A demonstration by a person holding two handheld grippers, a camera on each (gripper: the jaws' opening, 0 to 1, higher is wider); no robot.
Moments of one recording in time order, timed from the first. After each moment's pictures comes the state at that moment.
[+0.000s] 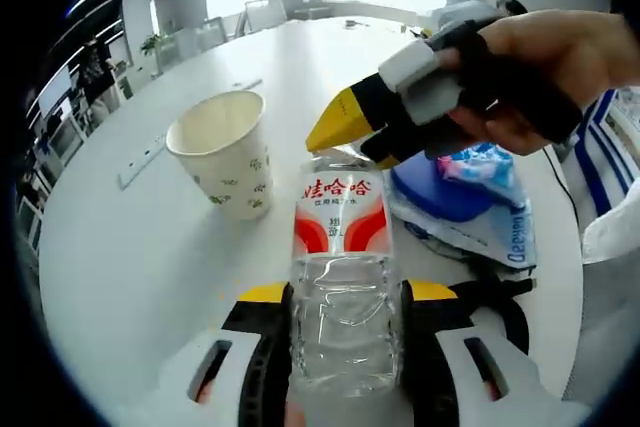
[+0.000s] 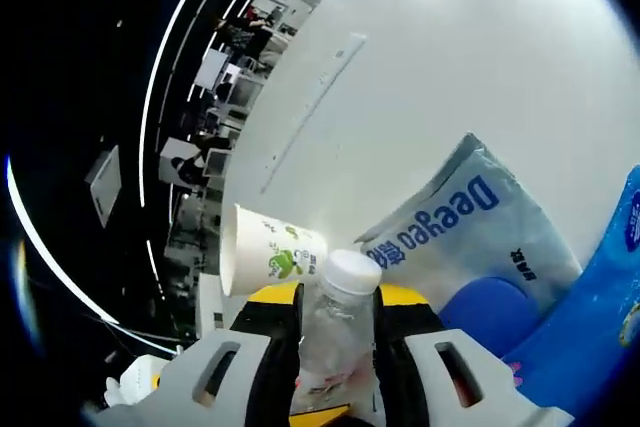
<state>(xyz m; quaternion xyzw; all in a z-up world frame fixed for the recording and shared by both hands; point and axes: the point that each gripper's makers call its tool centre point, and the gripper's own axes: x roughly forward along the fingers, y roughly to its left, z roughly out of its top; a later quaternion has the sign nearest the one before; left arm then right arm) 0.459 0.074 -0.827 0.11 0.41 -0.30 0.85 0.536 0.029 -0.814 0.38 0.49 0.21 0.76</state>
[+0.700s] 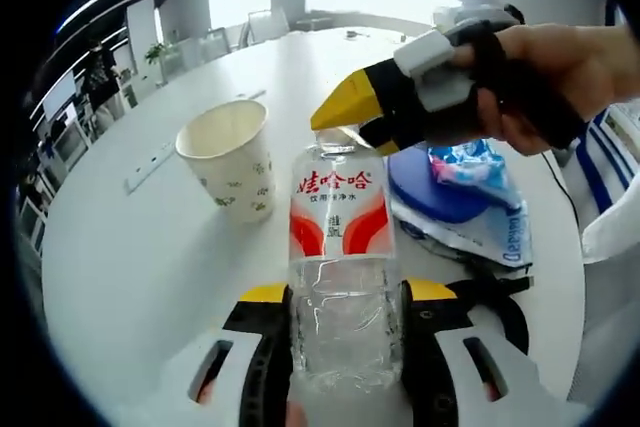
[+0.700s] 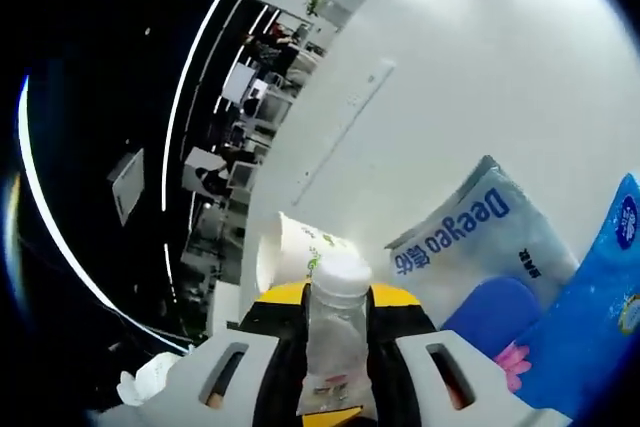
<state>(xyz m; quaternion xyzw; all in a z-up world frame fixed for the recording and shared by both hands) 0.455 0.077 -0.821 0.11 0.38 -0.30 0.87 0.533 0.030 -0.776 0.39 0.41 0.26 0.78</state>
